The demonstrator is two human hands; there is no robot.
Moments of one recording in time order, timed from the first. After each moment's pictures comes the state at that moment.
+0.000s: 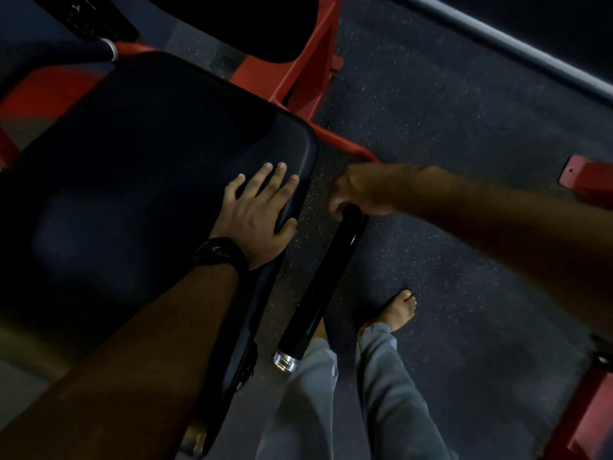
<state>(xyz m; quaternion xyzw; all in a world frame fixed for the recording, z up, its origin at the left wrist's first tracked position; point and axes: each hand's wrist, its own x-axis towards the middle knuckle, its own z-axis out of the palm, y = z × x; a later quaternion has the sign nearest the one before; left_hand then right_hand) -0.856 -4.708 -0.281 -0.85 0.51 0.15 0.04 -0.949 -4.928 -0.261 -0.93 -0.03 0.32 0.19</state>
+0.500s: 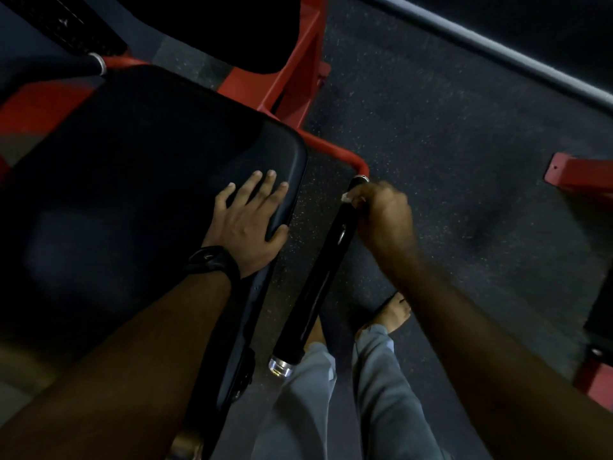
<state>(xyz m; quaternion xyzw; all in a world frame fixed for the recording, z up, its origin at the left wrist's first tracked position) -0.858 -4.708 -0.281 -0.85 0.50 0.16 0.04 -1.017 -4.876 -0.249 -0.82 0.43 0.03 0.37</state>
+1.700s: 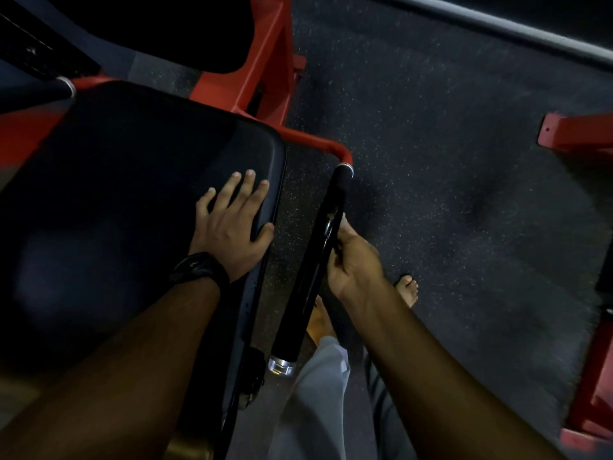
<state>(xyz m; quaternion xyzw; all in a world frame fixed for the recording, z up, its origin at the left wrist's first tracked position) -0.859 -4.709 -0.280 -0.85 0.50 0.16 0.04 -1.015 -4.822 -0.271 0.01 0.61 -0.18 0.77</state>
